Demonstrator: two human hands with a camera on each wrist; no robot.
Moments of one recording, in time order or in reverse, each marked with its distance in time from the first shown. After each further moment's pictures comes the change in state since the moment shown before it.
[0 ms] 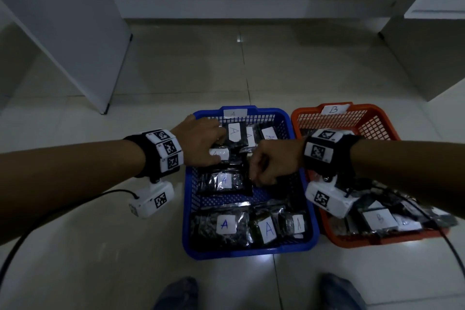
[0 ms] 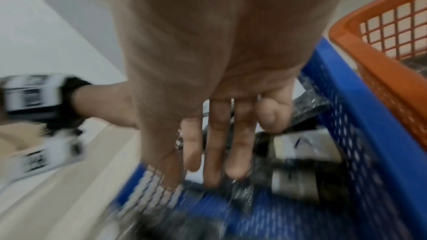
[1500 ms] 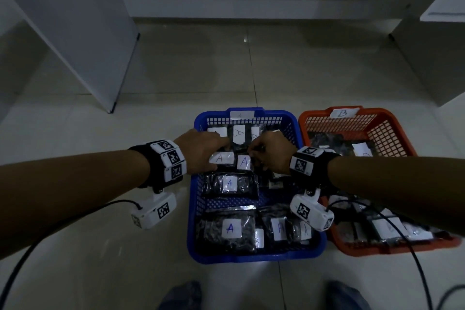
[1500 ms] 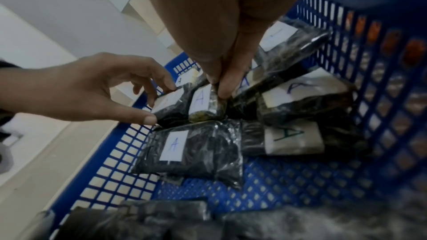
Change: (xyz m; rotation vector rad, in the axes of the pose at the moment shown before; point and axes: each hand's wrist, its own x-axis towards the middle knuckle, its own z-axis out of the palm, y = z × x) left_hand -0.010 -0.008 0.017 -0.140 -0.092 -0.026; right_hand 0.048 0.018 0.012 0.001 0.593 0.087
